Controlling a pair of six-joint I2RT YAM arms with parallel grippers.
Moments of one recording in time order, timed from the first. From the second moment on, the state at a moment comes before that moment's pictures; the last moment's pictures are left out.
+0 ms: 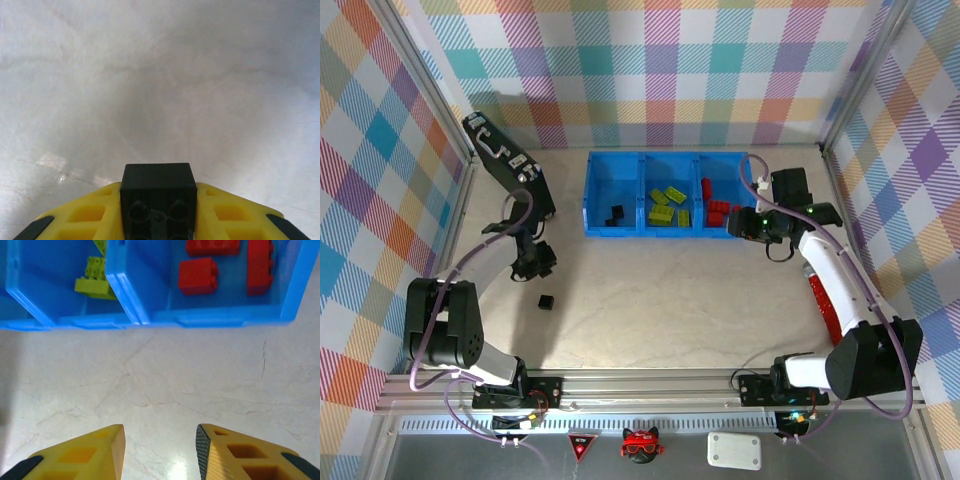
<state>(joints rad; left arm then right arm) -0.11 1.49 1.00 -0.74 0.00 -0.62 0.16 1.29 1.13 -0.86 -0.29 0.26</state>
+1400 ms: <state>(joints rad) -0.46 2.12 1.89 -0.90 -0.22 -0.50 0.16 1.25 1.06 -0.85 -0.26 0.25</state>
